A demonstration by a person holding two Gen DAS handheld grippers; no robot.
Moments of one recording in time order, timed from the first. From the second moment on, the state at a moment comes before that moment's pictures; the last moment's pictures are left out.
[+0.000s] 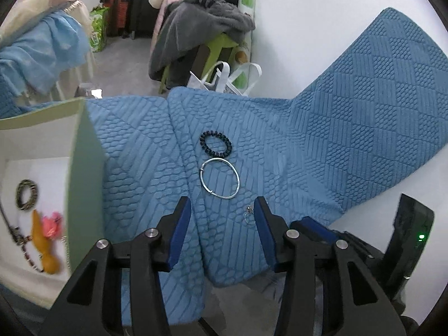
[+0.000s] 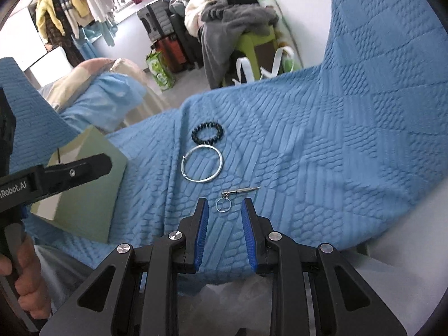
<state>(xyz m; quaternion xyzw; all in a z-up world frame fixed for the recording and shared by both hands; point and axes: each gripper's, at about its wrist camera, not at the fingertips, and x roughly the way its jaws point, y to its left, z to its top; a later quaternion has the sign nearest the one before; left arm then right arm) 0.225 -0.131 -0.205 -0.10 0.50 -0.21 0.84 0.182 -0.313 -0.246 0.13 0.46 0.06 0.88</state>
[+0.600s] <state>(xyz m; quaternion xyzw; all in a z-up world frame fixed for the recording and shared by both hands) 0.272 -0.162 -0.261 -0.08 0.52 -0.23 0.82 0.236 -0.287 -0.297 0.04 0.49 0.01 0.87</state>
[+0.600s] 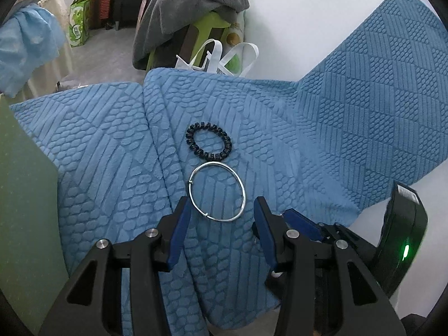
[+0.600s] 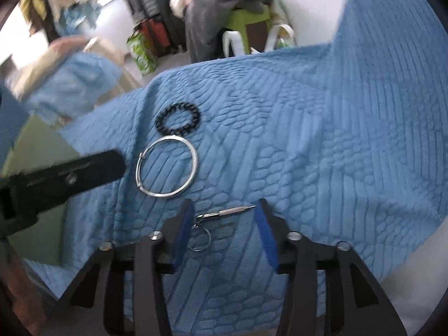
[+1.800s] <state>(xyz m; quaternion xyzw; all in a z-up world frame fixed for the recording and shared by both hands) 0.270 -0.231 -0.299 0.13 0.48 -0.19 0.85 0.216 -0.347 -0.269 0.12 0.47 0.00 0.88</state>
